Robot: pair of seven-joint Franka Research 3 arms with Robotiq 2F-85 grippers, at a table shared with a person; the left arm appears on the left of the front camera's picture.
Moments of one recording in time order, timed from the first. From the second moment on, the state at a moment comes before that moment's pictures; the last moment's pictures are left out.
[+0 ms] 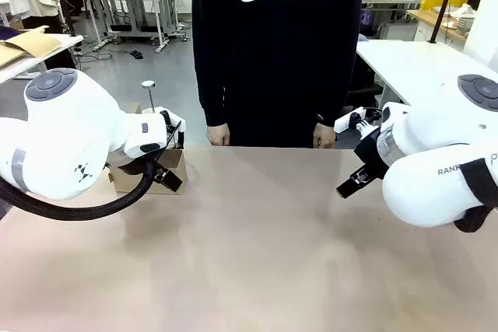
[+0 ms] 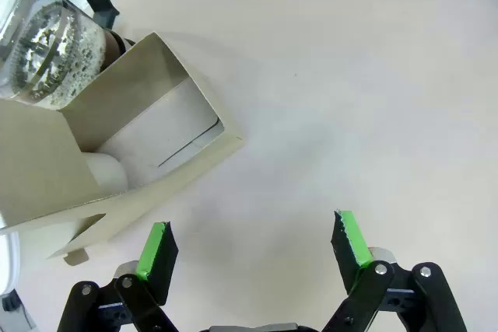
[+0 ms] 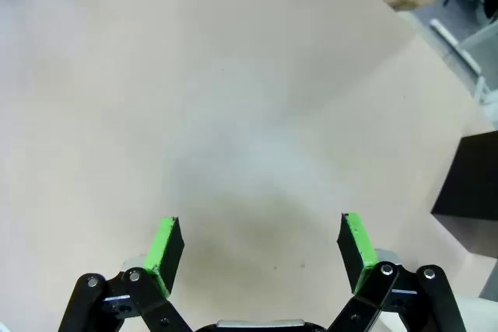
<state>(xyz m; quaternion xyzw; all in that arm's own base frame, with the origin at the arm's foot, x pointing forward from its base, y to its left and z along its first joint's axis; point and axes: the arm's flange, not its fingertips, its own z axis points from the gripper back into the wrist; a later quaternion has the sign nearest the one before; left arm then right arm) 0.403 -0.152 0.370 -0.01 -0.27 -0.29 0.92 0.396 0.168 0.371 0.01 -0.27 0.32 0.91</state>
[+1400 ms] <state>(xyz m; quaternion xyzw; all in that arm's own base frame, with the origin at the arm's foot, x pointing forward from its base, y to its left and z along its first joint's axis) 0.403 -0.153 0.370 -0.01 -0.27 -0.29 0.92 0.419 0.169 0.427 0.02 -0.30 0.30 0.90</state>
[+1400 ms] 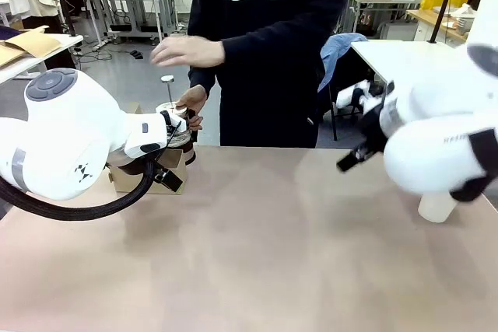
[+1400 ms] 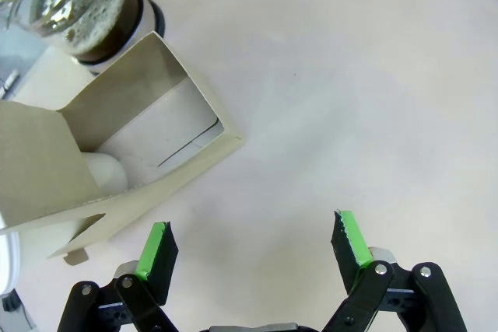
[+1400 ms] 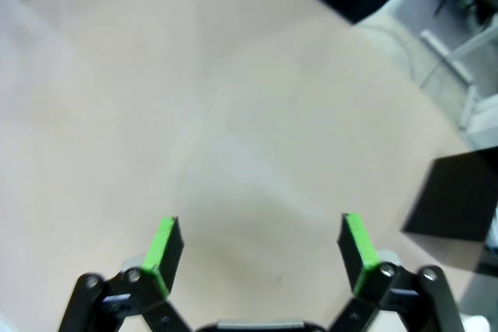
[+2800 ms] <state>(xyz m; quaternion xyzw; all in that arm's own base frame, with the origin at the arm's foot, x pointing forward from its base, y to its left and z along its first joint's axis) 0.403 -0.153 0.370 -0.01 -0.27 -0.29 0.92 0.386 -0.243 0.414 0.35 -0.50 0.36 0.71</state>
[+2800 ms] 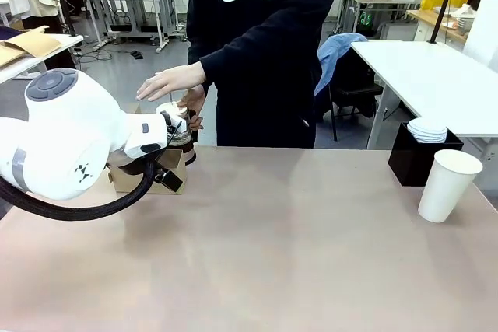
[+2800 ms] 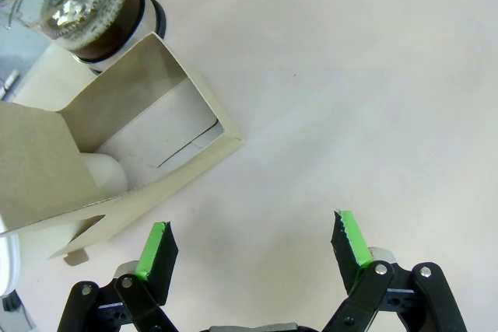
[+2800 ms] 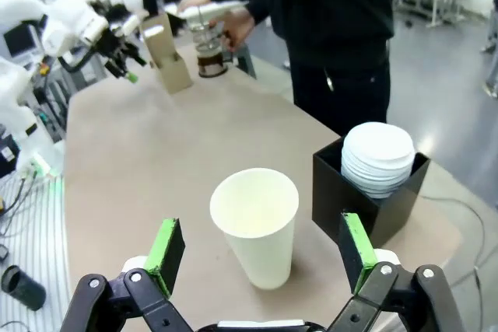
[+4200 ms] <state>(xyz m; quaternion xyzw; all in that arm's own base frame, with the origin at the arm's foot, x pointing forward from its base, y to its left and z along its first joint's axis) 0.403 -0.153 0.370 -0.01 -0.27 -0.29 0.92 0.396 -0.248 0.307 0.39 -0.55 0.42 0.61</state>
